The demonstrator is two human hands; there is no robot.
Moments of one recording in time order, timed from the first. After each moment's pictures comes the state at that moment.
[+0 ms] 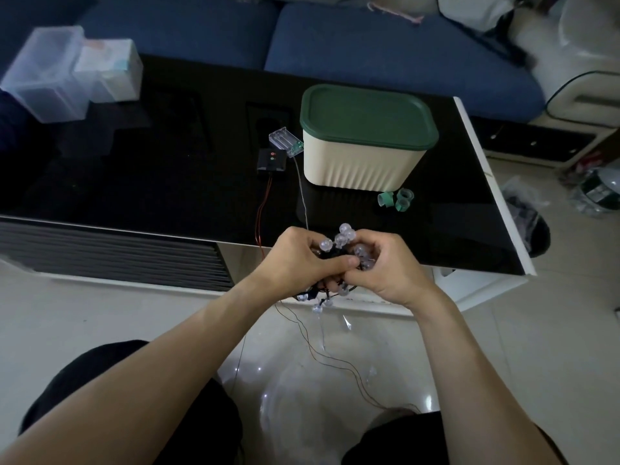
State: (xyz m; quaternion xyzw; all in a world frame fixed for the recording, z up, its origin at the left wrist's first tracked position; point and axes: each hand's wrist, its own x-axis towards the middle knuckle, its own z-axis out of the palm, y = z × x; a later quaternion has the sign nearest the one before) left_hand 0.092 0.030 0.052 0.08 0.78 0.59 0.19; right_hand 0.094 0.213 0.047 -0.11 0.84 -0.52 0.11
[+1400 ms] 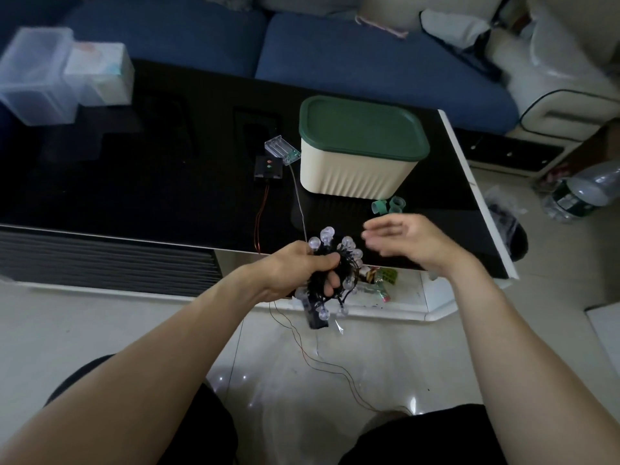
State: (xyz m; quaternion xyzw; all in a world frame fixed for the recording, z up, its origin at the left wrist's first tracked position) left_hand 0.076 0.017 0.048 0.07 0.68 0.64 0.37; right_hand 0.040 0.263 0.055 -0.01 0.83 -0.52 0.19
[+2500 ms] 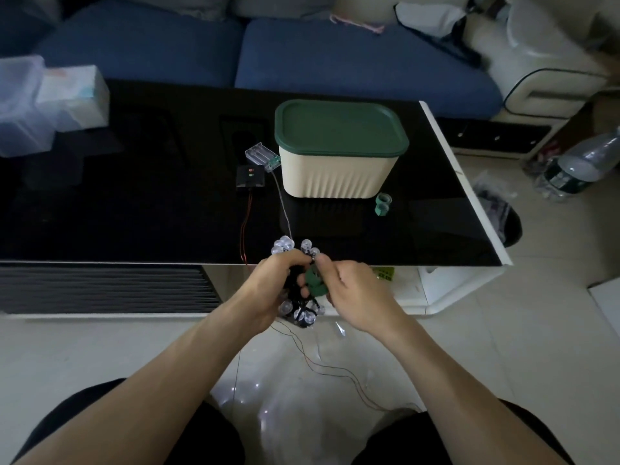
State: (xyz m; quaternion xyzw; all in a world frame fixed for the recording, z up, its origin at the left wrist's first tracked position) left_hand 0.093 0.025 0.046 -0.13 0.63 0.71 0.29; right_hand 0.119 0.172 0.058 -0.05 0.91 -0.40 0.09
